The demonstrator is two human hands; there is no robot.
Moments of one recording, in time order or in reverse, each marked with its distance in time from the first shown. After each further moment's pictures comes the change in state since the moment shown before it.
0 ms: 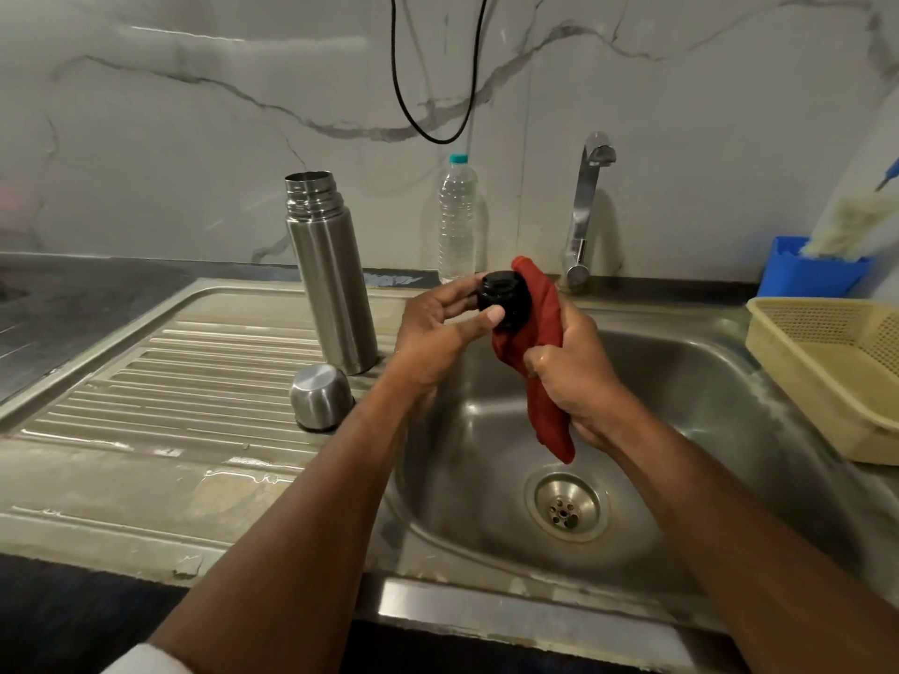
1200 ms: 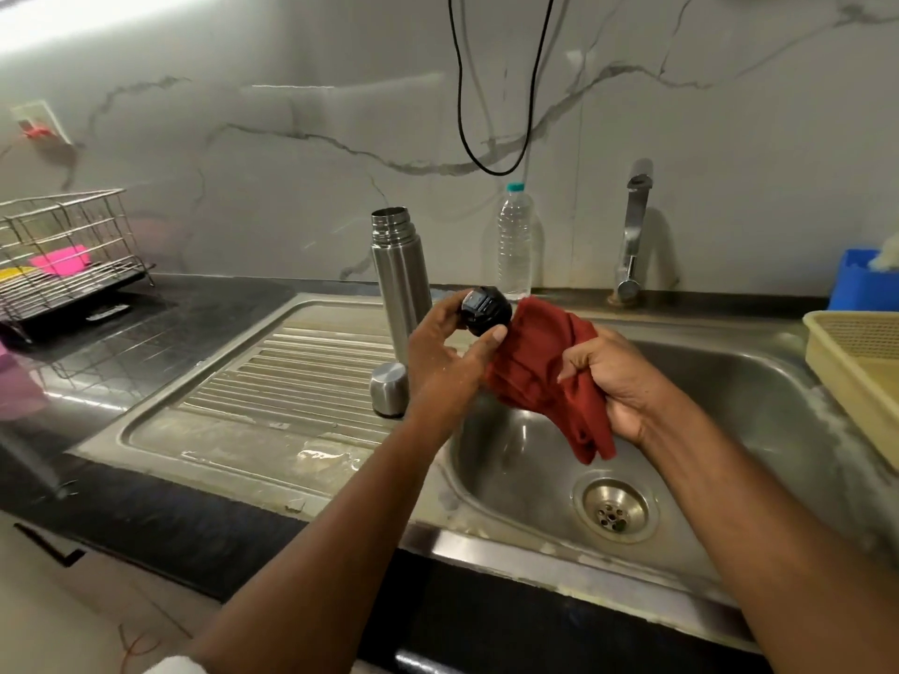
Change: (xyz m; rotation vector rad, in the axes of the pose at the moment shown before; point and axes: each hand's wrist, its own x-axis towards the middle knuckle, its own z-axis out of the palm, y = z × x) left_hand -0.066 0.032 -0.014 0.253 0.384 0.115; right_hand -0.016 -0.019 -0.004 0.526 -0.170 0.327
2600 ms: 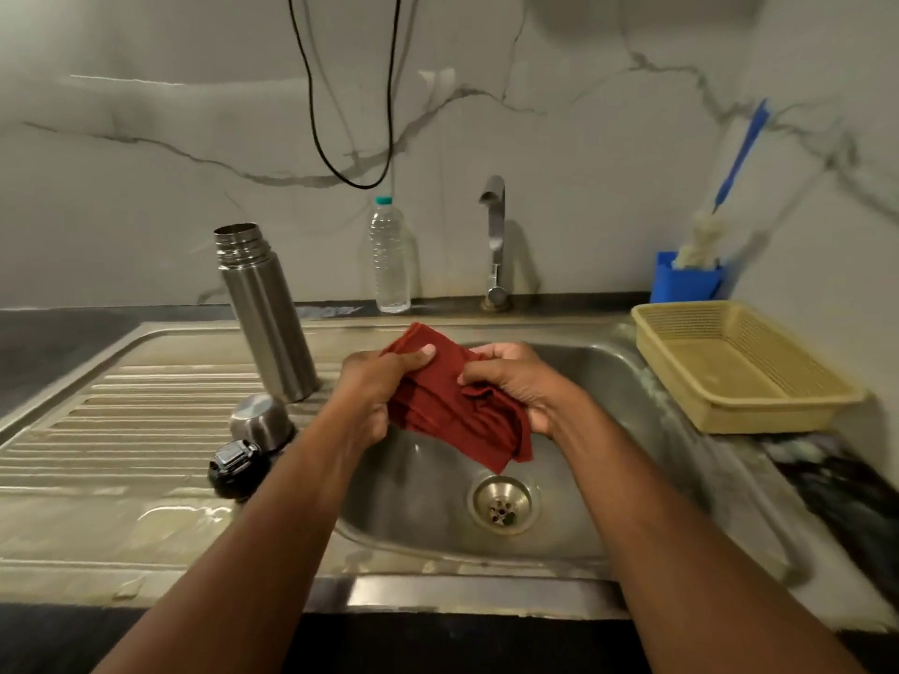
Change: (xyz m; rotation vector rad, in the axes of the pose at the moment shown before) left_hand 0.019 0.011 0.065 -0.218 -0.217 -0.784; right_hand 0.013 -0.008 -0.060 -0.282 0.092 0.067
